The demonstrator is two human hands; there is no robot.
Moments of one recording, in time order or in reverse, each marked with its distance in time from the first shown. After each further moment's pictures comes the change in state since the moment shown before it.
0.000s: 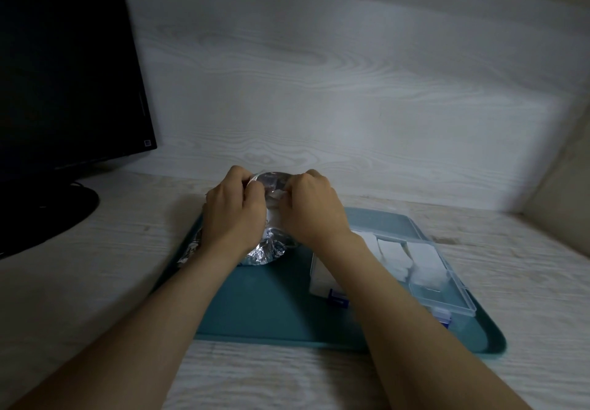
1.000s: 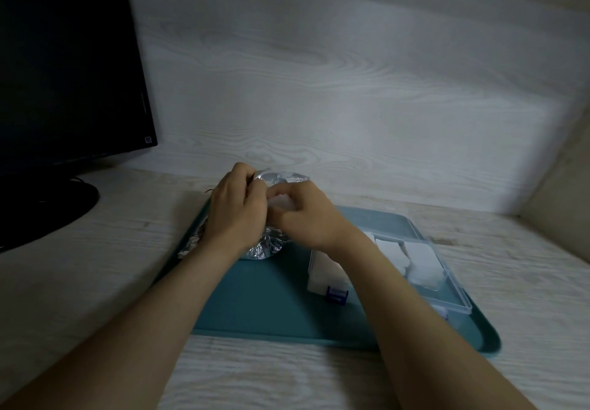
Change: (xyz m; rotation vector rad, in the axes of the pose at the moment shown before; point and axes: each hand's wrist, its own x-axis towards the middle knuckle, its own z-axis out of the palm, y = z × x) left_hand -0.003 0.004 -0.002 -0.060 -0.080 -0.012; right_hand -0.014 0.000 -0.008 0.510 -0.236 -0.048
